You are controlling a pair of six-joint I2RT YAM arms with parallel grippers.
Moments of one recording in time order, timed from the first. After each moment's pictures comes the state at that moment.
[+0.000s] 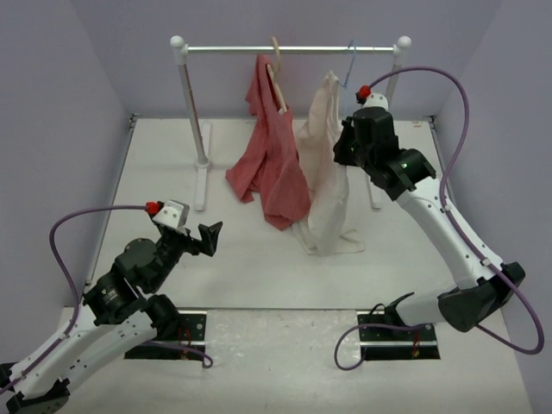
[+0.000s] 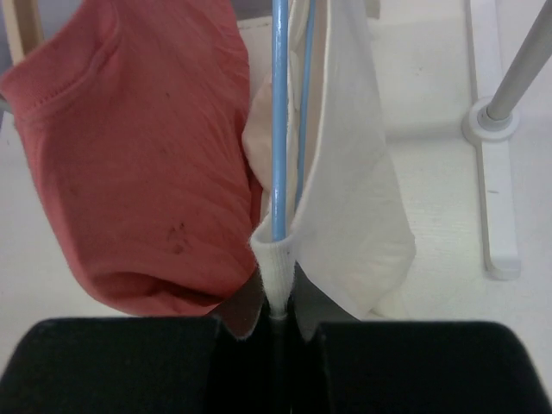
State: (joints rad) left arm -0.82 0.36 0.62 -0.38 -0.42 -0.10; right arm 0.52 1.38 1.55 -0.69 0.27 0.47
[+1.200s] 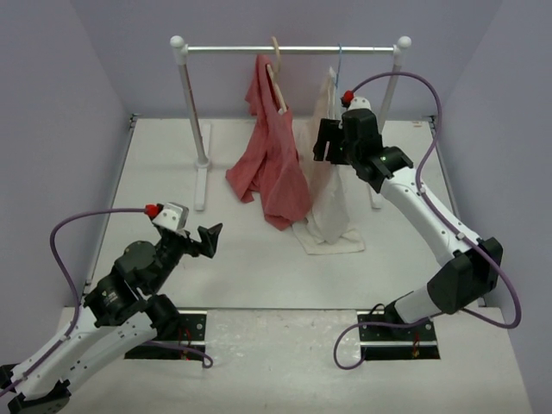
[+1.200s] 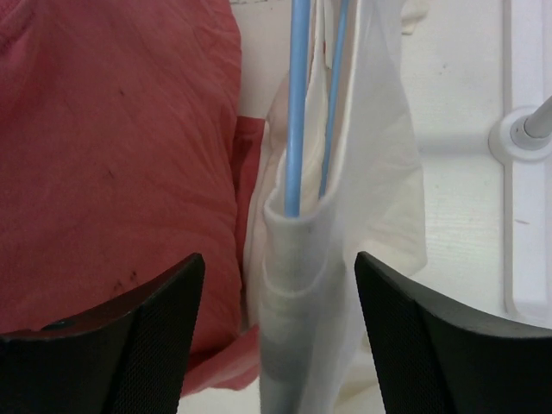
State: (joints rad) left arm -0.82 0.33 0.60 -0.37 -0.41 -0.10; right arm 0.46 1.50 1.46 -0.51 0.17 0.40
